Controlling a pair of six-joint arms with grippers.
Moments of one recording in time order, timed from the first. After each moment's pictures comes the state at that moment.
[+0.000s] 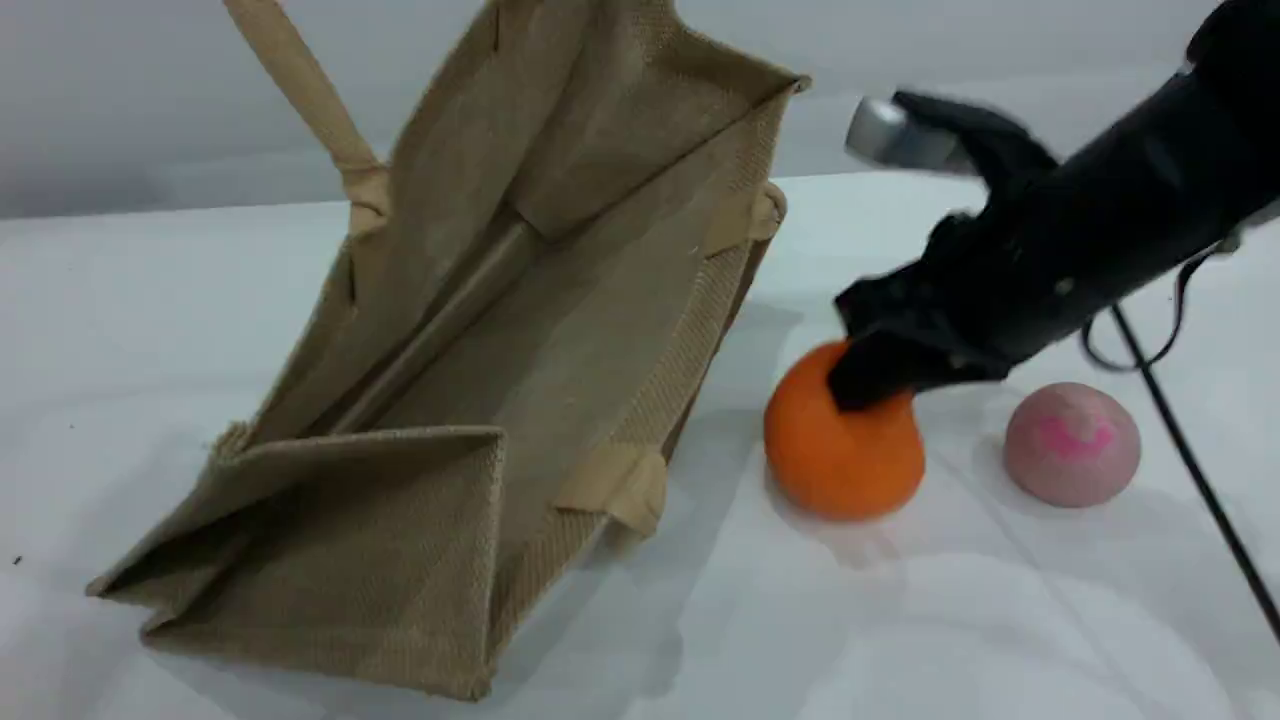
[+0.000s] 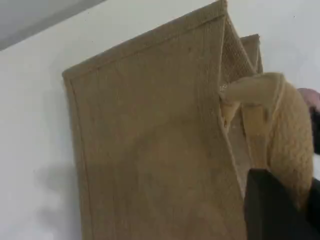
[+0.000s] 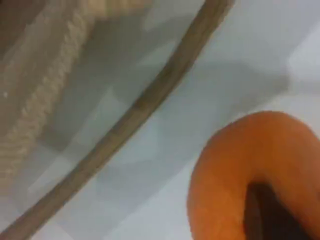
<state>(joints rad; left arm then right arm) -0.19 1.73 -1.84 -0.45 1.22 0.42 0.21 2.01 -0.93 1.47 0.45 -1.41</state>
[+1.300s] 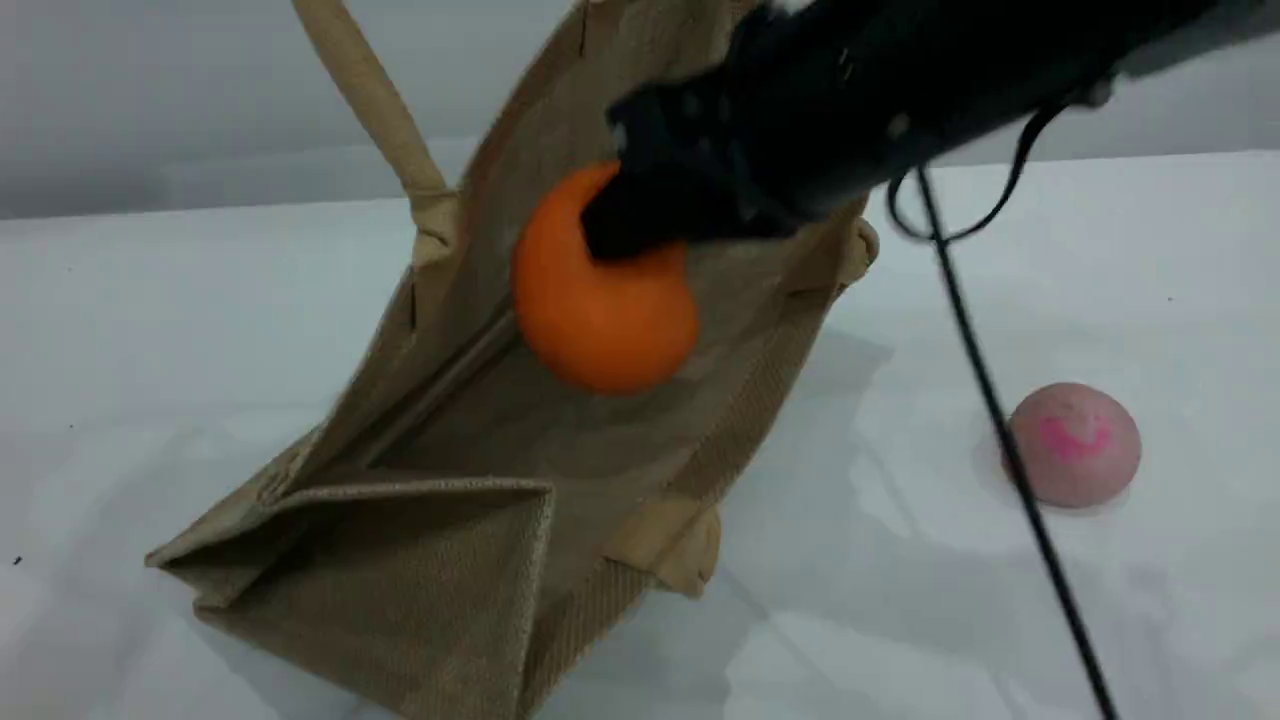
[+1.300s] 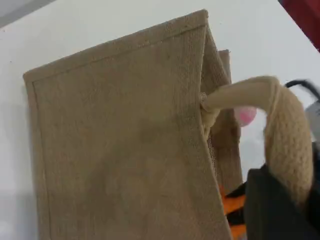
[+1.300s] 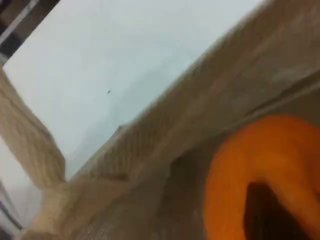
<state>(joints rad) -0.20 1.74 -1.79 -0.66 1.22 0.54 0.46 1.86 -0.96 1.75 0.54 -1.57</state>
